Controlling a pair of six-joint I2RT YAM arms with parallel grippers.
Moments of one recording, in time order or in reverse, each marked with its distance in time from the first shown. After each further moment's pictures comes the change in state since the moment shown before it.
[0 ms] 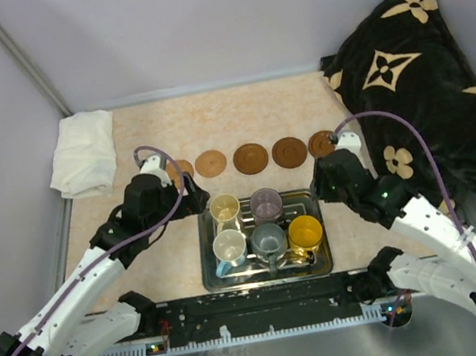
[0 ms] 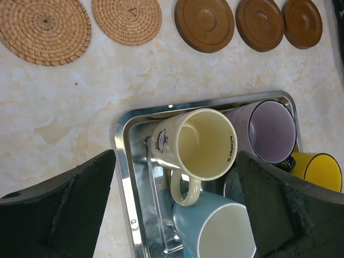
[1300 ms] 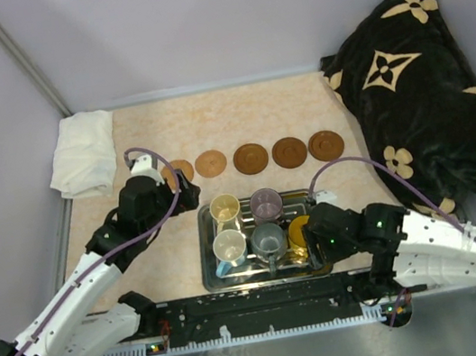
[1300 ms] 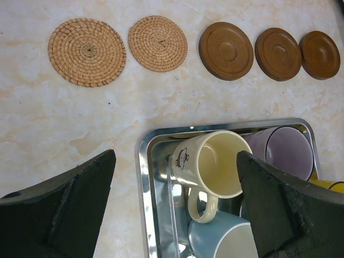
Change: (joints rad) left arm 0.000 -0.036 0.001 0.026 -0.136 0.040; right arm 0.495 -0.101 -0.134 -0.337 -0.209 0.245
